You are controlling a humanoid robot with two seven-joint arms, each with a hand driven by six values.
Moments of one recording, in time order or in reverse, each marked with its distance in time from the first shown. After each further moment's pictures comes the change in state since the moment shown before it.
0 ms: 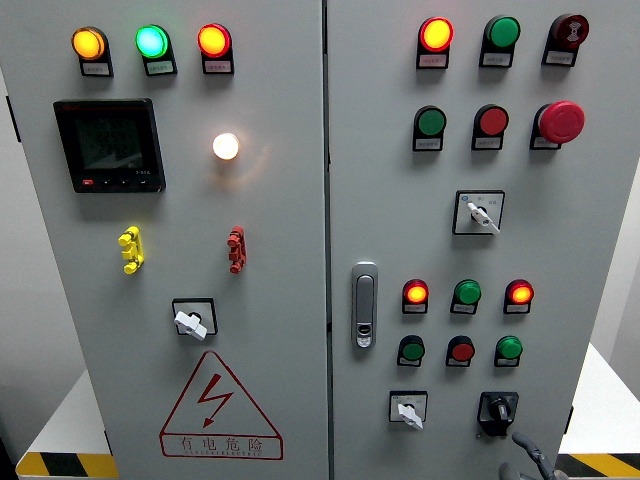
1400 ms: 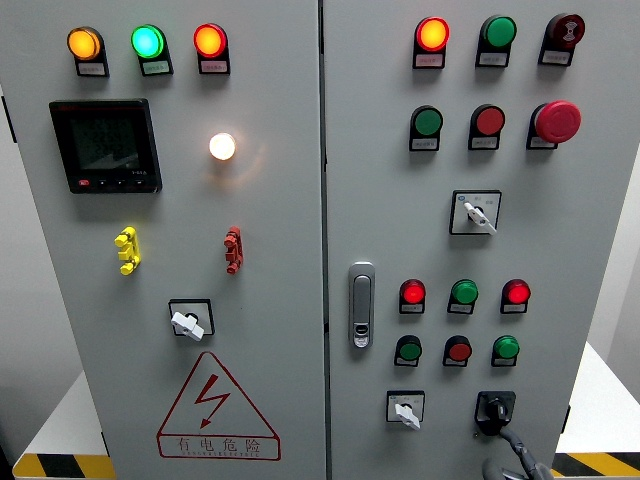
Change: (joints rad) left arm 0.000 0.000 0.000 0.000 0.000 0.000 0.001; right arm 0.033 0.000 -0.050 -0.014 0.007 -0.002 -0.012
